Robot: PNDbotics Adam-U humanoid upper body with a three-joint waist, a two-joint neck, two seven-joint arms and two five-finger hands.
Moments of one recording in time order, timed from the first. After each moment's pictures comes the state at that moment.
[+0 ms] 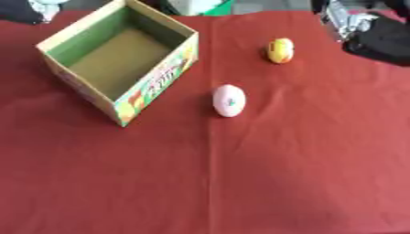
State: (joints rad) left arm -1.03 0.58 -0.23 -1.42 -1.04 0.12 -0.57; right arm -0.57 -0.86 0.12 -1.99 0.49 -0.07 0.06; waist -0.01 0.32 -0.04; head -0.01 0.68
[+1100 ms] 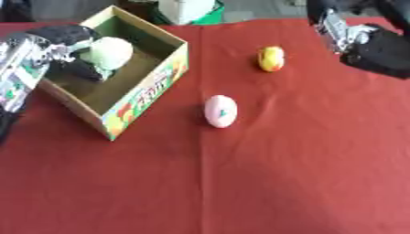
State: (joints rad) left arm -1.09 0.42 -0.27 -1.07 -1.16 0.00 -0.63; right arm -0.62 -0.84 0.13 -1.99 0.48 -0.08 0.07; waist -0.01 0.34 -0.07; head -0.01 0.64
